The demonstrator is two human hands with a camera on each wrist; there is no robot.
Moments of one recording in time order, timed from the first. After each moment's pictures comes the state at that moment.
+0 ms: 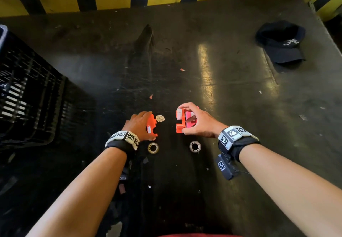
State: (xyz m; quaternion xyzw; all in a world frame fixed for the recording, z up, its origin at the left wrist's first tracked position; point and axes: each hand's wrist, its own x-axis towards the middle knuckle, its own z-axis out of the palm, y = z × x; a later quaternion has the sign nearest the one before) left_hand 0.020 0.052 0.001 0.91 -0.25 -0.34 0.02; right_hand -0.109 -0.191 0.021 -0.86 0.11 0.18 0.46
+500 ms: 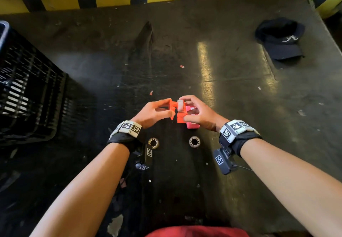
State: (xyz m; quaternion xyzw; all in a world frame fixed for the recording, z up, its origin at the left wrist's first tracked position) left_hand -0.001 0.015 0.059 0.76 -0.17 -0.44 0.45; right_hand -0.112 -0.185 0.039 -0.80 0.14 0.15 0.57
